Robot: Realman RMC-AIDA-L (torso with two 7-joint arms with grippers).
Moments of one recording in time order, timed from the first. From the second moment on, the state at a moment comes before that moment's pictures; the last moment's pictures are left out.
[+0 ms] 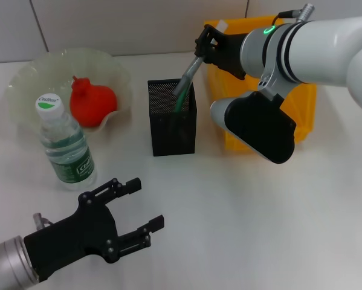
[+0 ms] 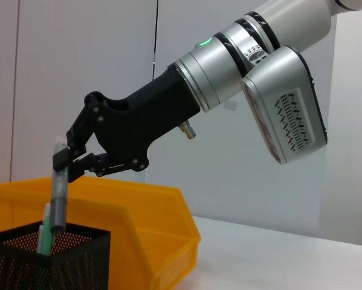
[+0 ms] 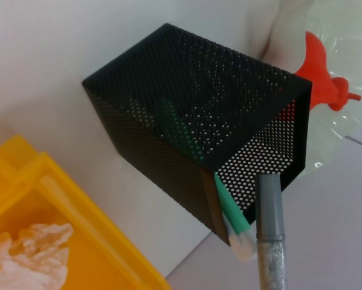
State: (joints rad) left arm -0.33 -2.08 1.27 0.27 1.26 1.54 -0.69; right arm 0.55 2.08 -1.80 -1.46 -2.92 -0.82 1.18
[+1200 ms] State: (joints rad) left arm -0.34 -2.08 1.27 0.27 1.26 1.54 -0.69; right arm 0.55 2.09 -1.83 -1.48 -2.92 -0.86 1.25
